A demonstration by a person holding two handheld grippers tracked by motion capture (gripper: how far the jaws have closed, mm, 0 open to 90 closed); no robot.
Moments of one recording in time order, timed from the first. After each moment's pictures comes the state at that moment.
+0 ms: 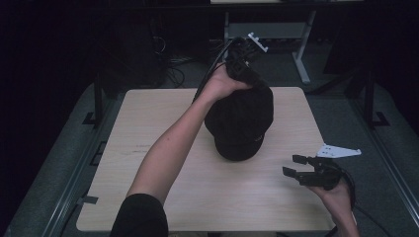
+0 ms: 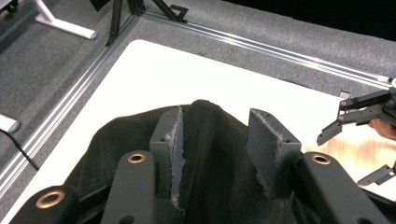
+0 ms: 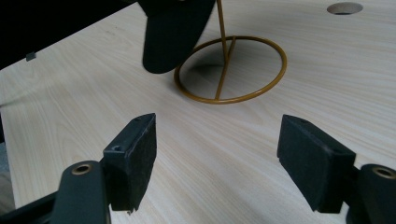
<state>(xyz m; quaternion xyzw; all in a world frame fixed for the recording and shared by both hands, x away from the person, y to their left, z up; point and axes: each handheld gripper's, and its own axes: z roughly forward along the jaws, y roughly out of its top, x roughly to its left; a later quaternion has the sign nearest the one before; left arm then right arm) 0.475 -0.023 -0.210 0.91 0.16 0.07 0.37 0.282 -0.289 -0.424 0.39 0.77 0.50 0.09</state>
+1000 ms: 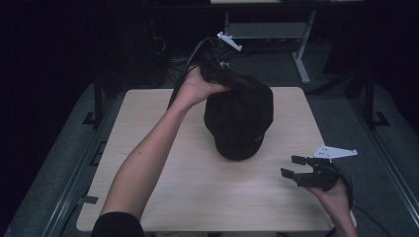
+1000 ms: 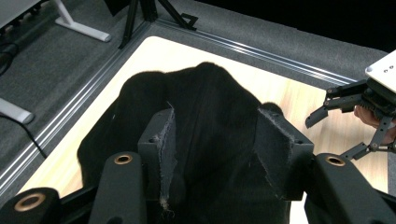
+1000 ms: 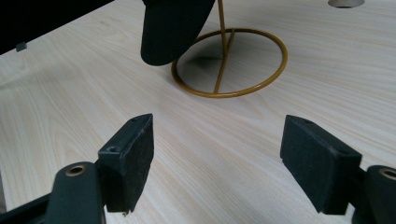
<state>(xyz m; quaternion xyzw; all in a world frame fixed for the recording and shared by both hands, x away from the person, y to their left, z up) 0.449 0.041 -0.198 0.90 0.18 0.08 0.39 0.282 -0.284 -0.427 0.39 0.78 0.49 0.09</state>
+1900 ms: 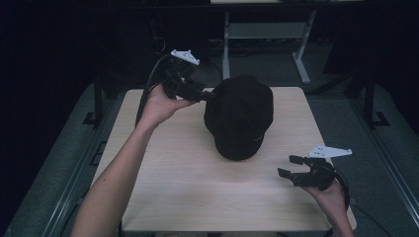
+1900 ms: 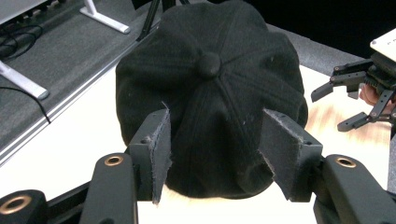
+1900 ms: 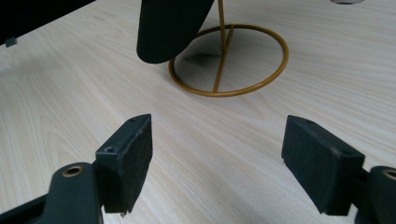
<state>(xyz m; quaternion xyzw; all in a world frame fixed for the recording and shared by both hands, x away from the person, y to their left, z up) 0.422 0.127 -0.223 0.87 0.24 0.09 0.41 0.285 -0.275 -0.428 0.39 0.78 0.48 0.10</state>
